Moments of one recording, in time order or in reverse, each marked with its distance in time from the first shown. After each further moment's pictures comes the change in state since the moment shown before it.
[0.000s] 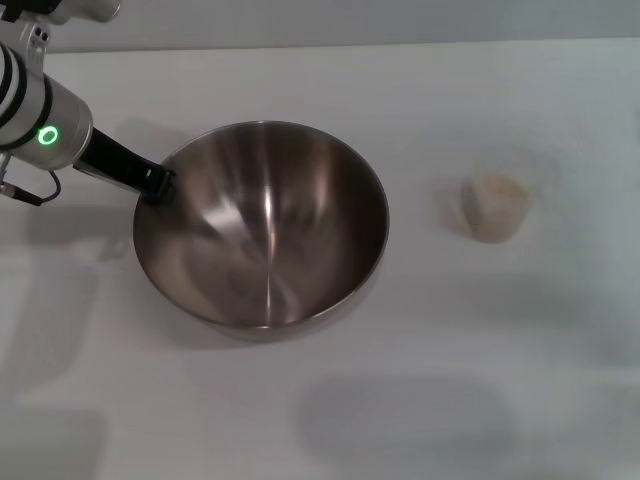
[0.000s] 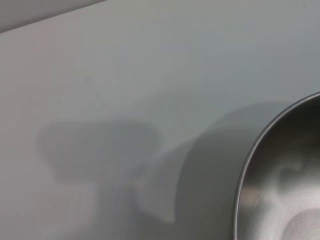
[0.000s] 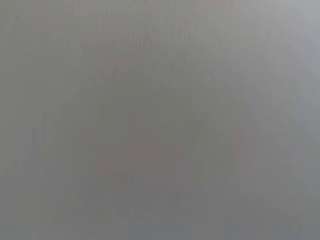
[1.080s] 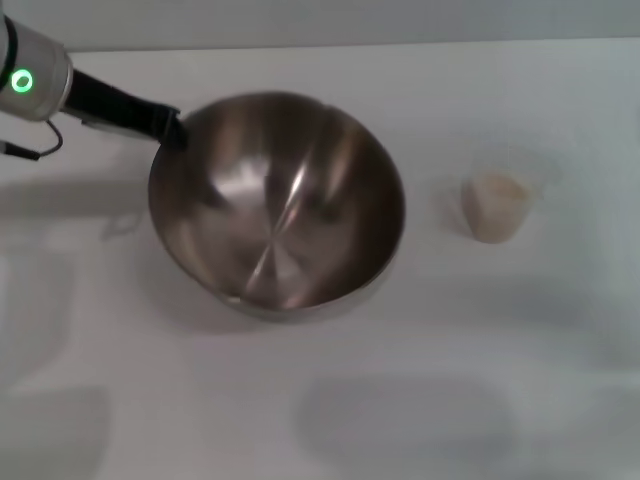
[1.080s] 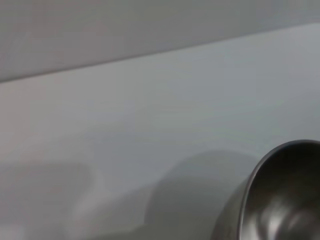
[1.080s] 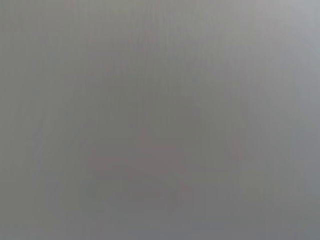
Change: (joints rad) left arm -0.041 0.011 -0.215 0.023 -0.140 -0.027 0.092; right arm -0.007 0.000 0.000 0.000 0.000 0.001 0.000
